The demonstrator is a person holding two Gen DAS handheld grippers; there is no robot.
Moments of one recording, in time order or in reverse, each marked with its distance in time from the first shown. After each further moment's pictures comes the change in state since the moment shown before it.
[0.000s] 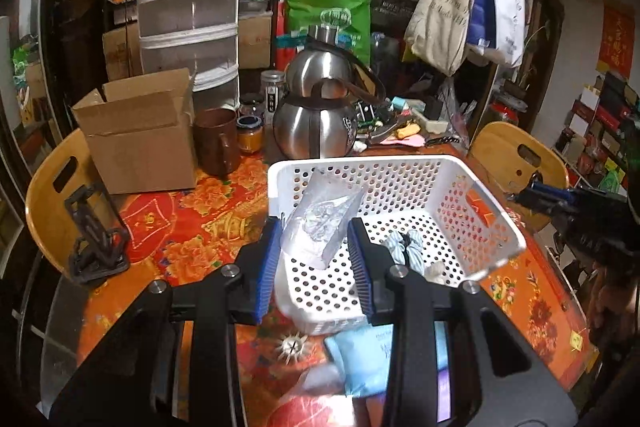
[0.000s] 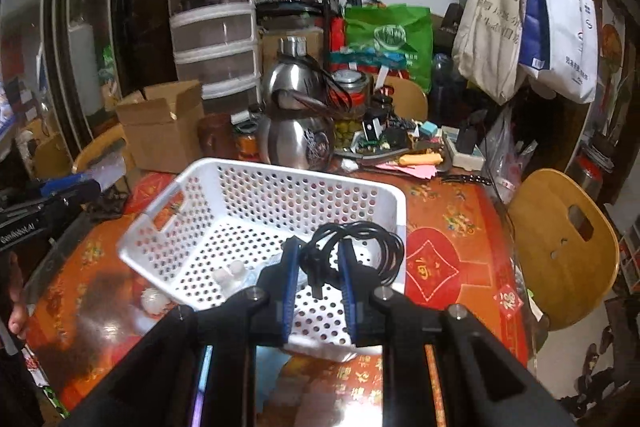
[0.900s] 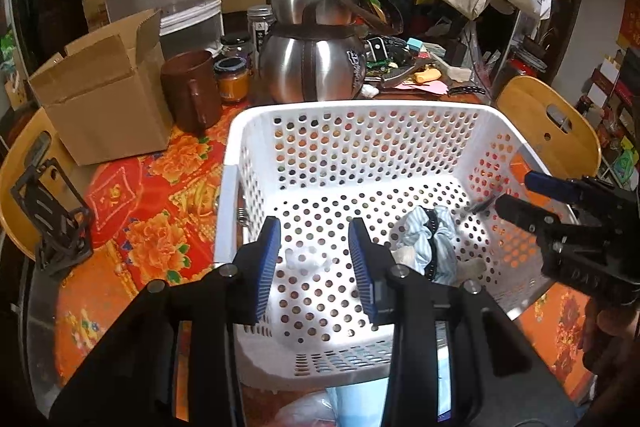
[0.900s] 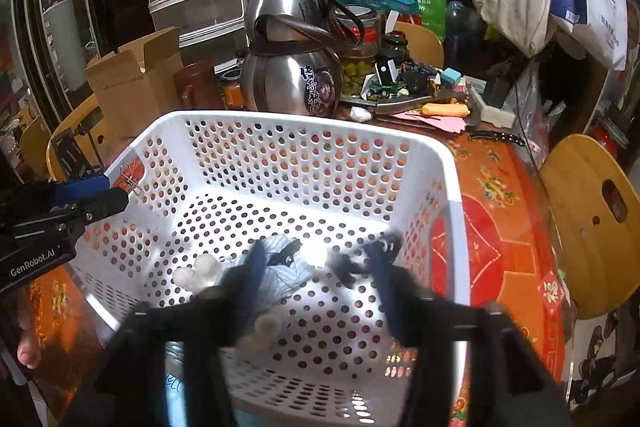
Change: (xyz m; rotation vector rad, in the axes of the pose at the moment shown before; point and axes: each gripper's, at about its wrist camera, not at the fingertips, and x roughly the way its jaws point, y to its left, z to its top) left arm 0.113 -0.017 -0.017 0.007 0.190 0.029; right arm 0.097 -0.001 -0.010 0.019 0.149 0.014
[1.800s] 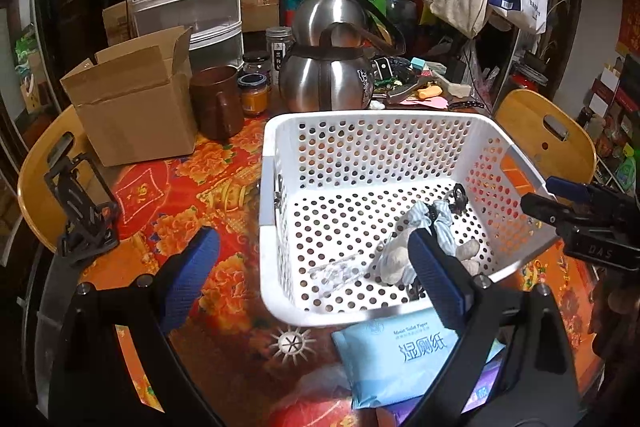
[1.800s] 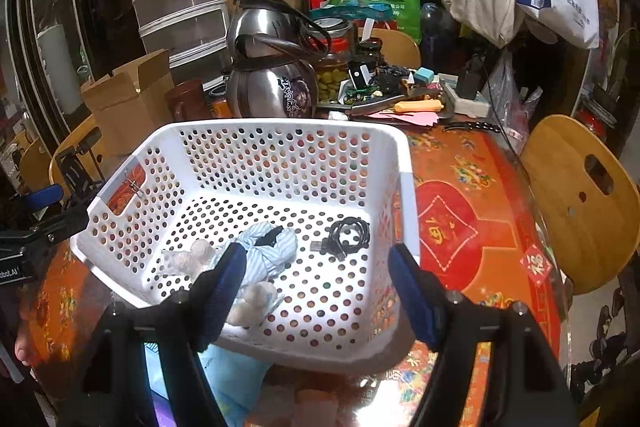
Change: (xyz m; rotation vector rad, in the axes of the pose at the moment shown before) left arm -0.054 0.012 -0.028 -0.005 -0.086 0.043; right arm -0.035 -0.022 -0.025 0.084 -0.044 -0.001
